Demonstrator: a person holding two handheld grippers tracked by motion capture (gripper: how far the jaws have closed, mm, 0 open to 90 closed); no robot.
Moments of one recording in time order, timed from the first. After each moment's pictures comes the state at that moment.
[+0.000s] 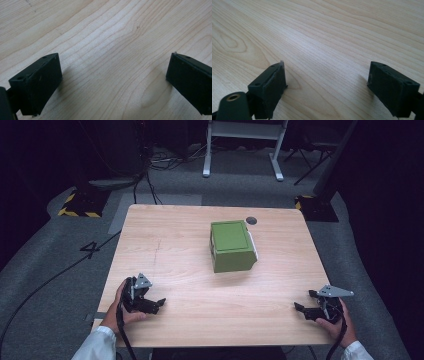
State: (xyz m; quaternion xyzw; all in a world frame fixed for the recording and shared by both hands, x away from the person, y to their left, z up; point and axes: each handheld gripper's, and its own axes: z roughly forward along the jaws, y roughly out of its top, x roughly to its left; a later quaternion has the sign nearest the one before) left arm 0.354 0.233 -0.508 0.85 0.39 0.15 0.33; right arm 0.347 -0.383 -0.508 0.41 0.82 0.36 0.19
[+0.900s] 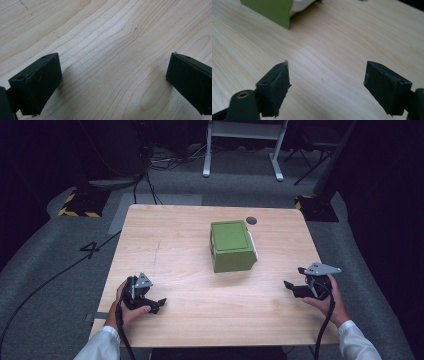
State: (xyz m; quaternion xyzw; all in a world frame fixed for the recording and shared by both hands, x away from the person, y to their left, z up) left arm 0.356 0.232 -0.508 0.85 0.38 0.14 0.33; right arm 0.395 -0.332 -0.452 0.35 0.83 0.36 0.24
